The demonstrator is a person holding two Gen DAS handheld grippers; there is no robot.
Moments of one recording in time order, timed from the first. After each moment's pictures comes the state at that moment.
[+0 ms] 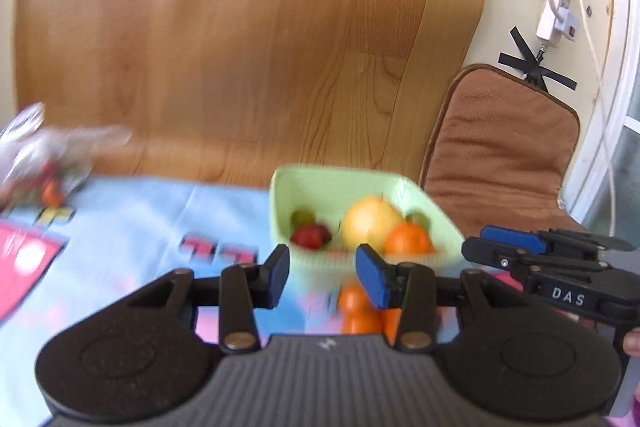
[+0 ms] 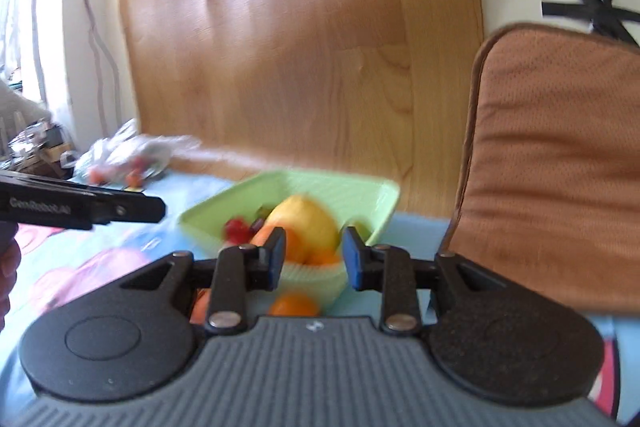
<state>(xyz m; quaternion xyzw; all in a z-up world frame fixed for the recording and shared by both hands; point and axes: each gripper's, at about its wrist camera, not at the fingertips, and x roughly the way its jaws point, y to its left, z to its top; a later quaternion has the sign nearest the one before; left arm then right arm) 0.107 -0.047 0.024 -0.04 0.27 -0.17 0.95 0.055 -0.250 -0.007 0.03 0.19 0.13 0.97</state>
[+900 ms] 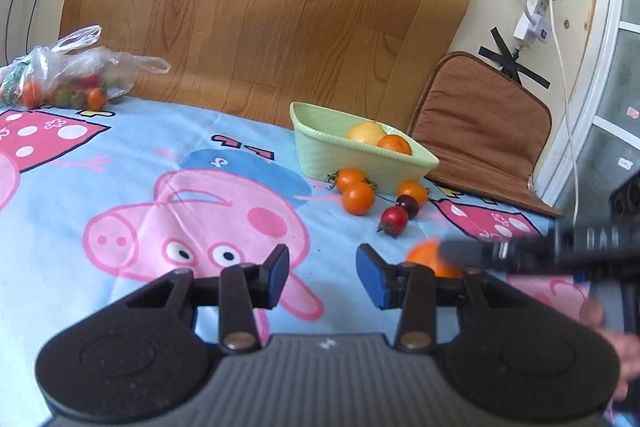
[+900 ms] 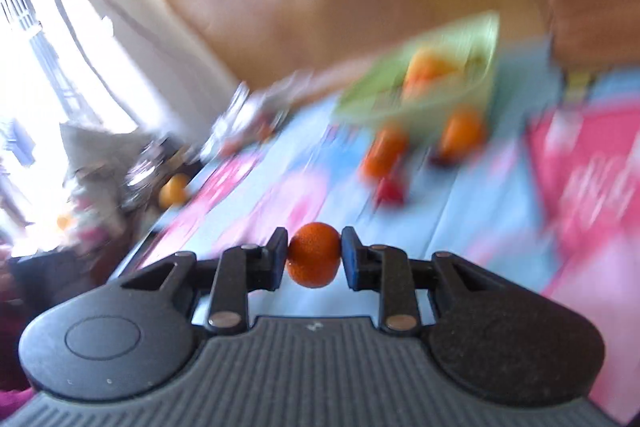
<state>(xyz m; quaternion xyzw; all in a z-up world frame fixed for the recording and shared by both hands) 0.013 -0.006 -0.026 -0.09 0.26 -0.19 0.94 0.002 -0.226 -0.039 0.24 0.32 0.27 0.87</state>
